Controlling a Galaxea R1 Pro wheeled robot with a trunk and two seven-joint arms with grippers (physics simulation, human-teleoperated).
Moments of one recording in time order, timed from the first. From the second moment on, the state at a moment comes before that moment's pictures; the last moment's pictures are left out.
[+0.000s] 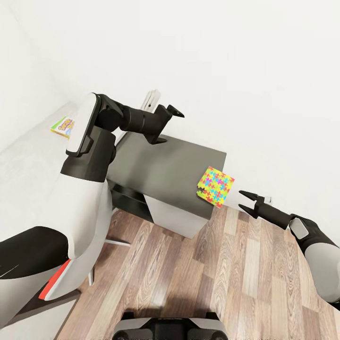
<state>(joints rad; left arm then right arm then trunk) -1.41 -0.14 -0.22 -1.24 1.90 0.72 1.13 -1.03 -0.33 -0.52 -0.33 -0.28 0.79 1.06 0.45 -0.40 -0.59</state>
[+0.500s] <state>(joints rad) -1.41 -0.14 -0.22 -1.25 1.90 0.72 1.13 -1.03 -0.33 -0.52 -0.34 -0.28 0.79 1.06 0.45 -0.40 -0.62</state>
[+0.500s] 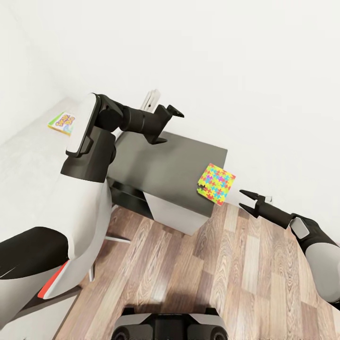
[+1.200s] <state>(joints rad) -1.41 -0.14 -0.22 -1.25 1.90 0.72 1.13 -1.03 -0.33 -0.52 -0.34 -0.28 0.79 1.06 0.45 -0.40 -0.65</state>
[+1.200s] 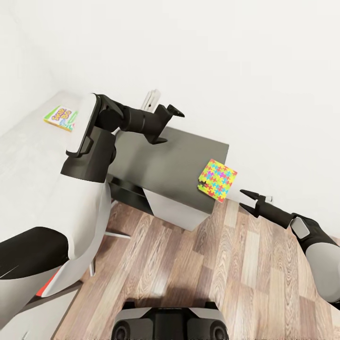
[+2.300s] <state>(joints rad) -1.41 -0.14 -0.27 -1.25 1.90 0.71 1.12 -1.02 -0.33 -0.52 -0.38 -0.28 0.79 1.11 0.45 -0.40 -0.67</state>
